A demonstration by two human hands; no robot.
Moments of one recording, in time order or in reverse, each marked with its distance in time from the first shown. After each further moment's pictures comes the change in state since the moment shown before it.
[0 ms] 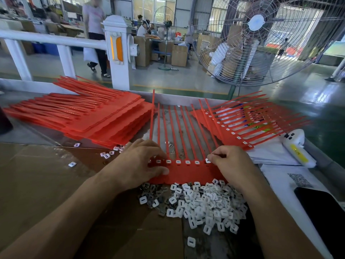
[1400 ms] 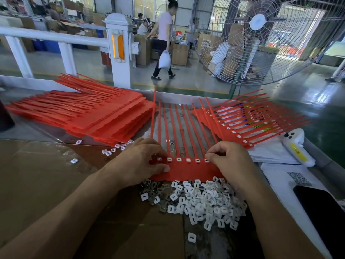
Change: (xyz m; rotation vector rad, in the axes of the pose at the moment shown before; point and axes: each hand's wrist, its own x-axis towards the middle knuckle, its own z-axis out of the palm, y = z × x) left_hand 0.001 -0.003 0.003 -0.054 -0.010 -0.005; right_hand -0.007 -0.006 0.004 0.037 0.051 -0.078
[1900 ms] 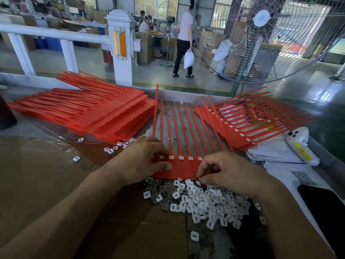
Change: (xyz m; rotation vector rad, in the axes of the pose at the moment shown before) left_hand -0.001 -0.002 0.001 -0.005 0.001 0.011; right_hand -0.012 -0.014 -0.015 -0.119 -0.556 -0.155
